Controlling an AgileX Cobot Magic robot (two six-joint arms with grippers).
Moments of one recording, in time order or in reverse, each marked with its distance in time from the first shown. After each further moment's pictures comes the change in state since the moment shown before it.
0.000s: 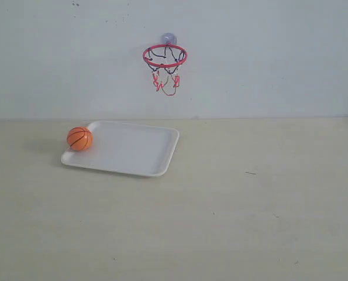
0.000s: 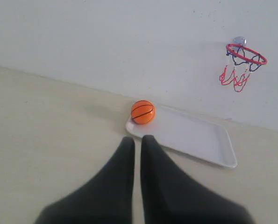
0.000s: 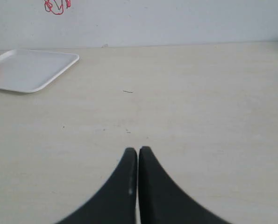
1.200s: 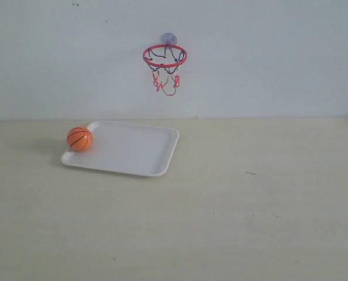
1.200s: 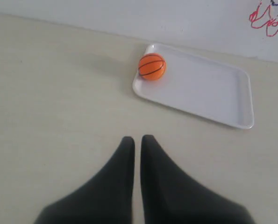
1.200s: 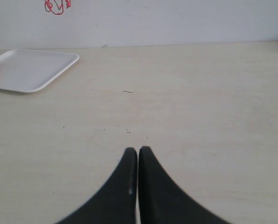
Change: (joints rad) left arm 0.000 0.779 -0.550 0.009 0.204 0.065; right arm 0.000 0.000 0.000 0.000 0.000 0.000
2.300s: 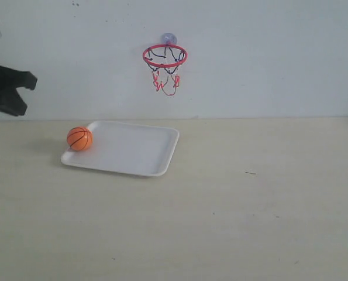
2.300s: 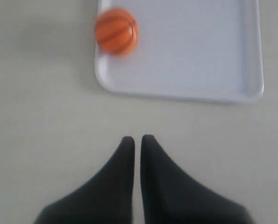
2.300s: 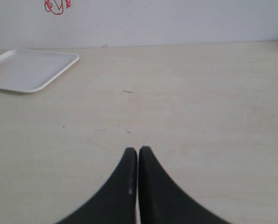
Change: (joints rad) left arm -0.001 0.923 -0.876 -0.145 0.484 0.316; right arm 0.000 0.000 0.000 0.000 0.000 0.000
